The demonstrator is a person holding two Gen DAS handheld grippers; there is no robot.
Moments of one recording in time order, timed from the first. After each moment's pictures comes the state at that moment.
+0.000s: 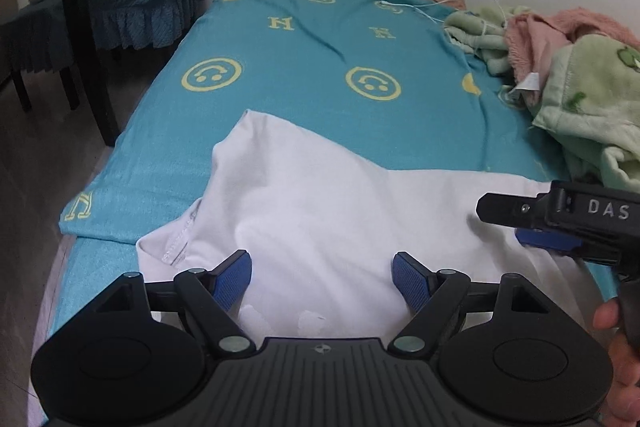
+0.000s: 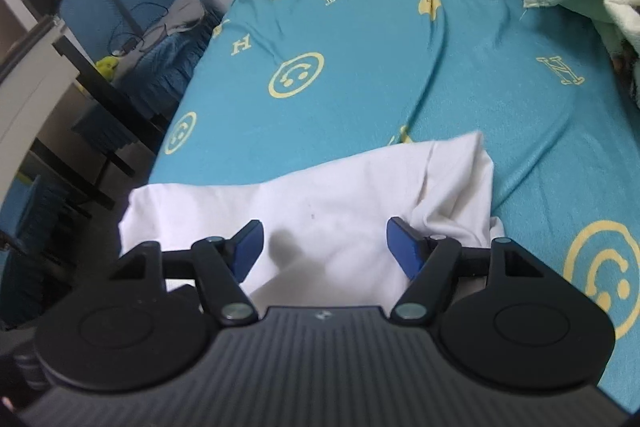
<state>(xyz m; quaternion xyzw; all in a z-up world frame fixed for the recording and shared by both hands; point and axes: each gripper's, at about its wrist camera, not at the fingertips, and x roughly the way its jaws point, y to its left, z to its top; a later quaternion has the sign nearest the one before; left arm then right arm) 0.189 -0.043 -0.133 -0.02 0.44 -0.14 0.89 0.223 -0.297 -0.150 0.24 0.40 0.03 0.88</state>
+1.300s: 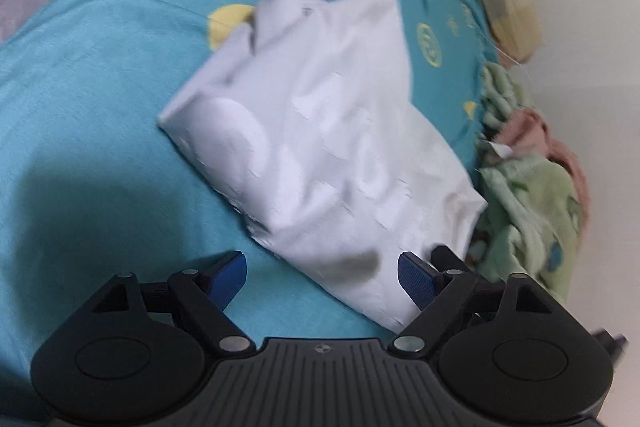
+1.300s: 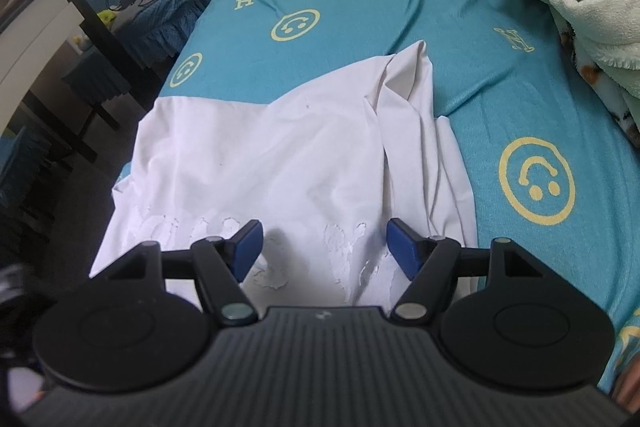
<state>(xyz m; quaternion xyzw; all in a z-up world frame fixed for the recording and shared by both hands) 0.117 0.053 -0.174 -0.41 0.56 -0.10 0.71 0.148 -0.279 -0.131 0.18 0.45 0.01 0.88</state>
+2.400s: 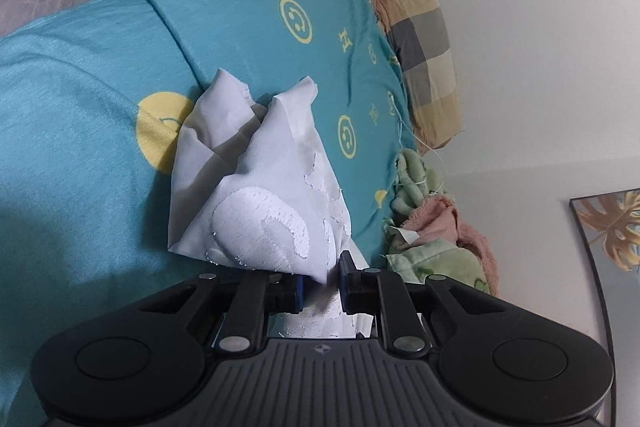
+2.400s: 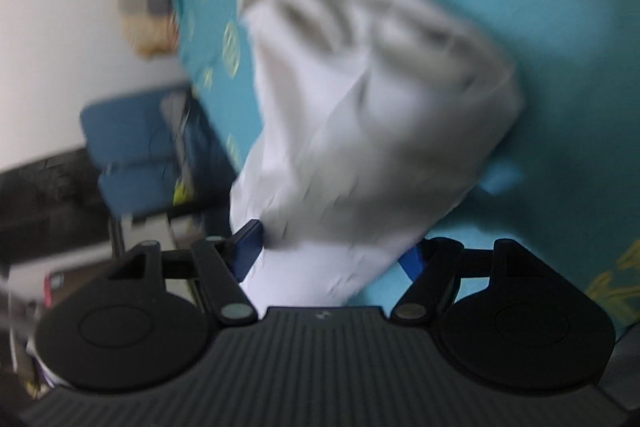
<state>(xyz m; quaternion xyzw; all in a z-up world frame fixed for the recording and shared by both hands) 0.121 0.071 -0.154 -0.52 0.43 -0.13 0.72 0.106 -0.312 -0.206 0.68 0.39 -0.03 0.62</state>
